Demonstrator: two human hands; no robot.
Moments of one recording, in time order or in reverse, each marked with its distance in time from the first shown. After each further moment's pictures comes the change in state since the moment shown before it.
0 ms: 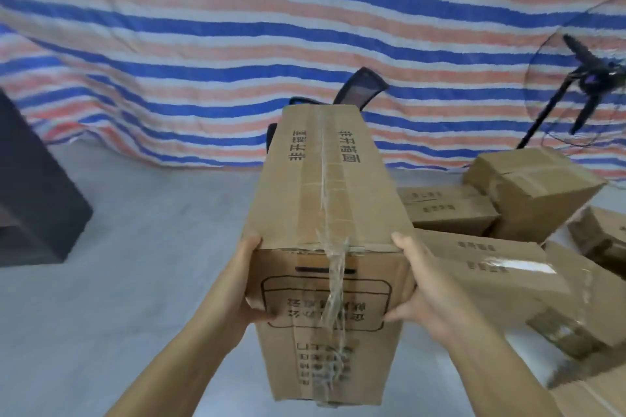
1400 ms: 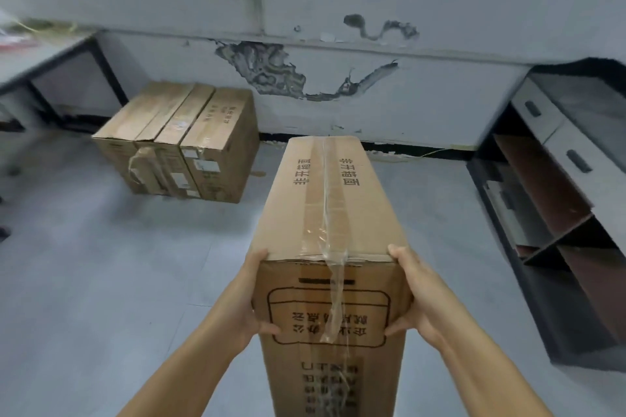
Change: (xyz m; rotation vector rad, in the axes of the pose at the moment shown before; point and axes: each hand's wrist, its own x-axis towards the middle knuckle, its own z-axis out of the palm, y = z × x) left_hand -0.311 -0.042 -0.811 -1.124 1.435 0.192; right_hand -0.342 0.339 0.957 -1.084 -1.540 0.213
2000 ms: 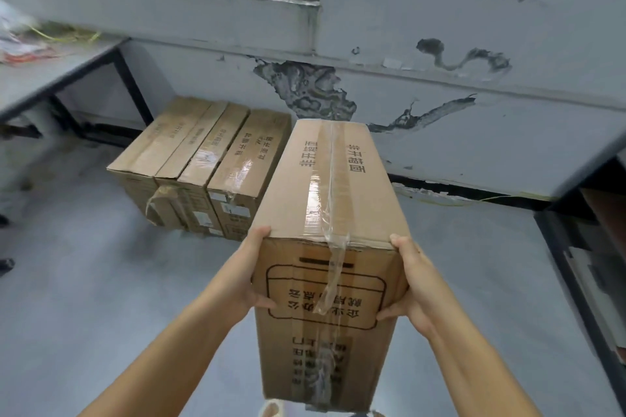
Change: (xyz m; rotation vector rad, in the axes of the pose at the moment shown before) left_hand 0.263 0.288 -0.079 -0.067 0.065 0.033; right_hand 0.250 -0.197 0.244 -0.005 -0.031 -0.037
